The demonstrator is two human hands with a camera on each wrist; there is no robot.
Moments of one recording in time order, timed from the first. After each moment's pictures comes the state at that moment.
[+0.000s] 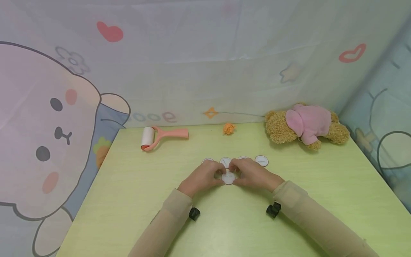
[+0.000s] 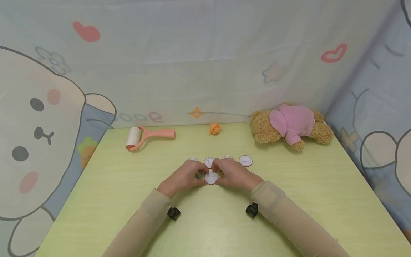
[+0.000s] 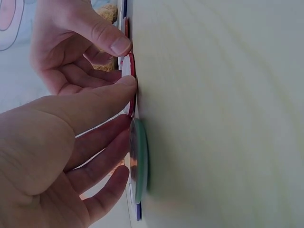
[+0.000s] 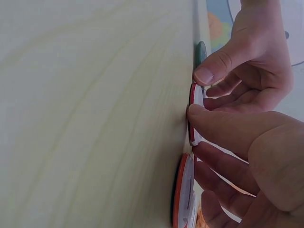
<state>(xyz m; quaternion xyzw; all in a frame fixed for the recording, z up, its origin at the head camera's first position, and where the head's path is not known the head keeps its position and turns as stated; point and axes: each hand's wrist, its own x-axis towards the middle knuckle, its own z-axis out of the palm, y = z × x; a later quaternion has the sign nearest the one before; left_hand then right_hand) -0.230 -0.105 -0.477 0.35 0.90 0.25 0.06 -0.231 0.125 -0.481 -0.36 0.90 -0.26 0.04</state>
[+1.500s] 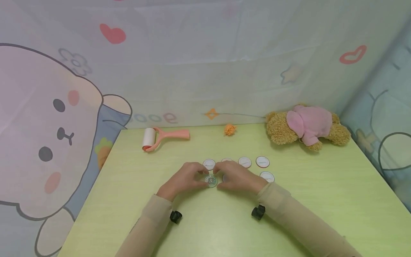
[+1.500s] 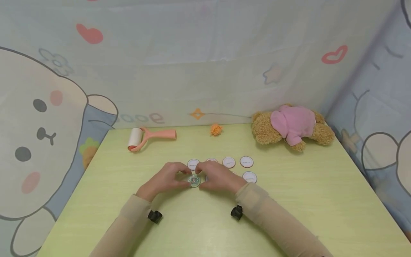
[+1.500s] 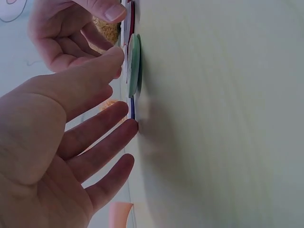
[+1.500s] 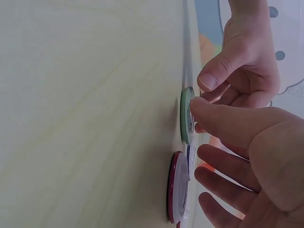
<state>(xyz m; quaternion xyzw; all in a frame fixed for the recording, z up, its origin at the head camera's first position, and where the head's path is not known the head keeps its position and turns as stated) -0.222 -0.169 -0.477 0.31 0.90 0.29 0.06 -0.227 0.074 -0.477 -0.40 0.88 -0.26 0.04</state>
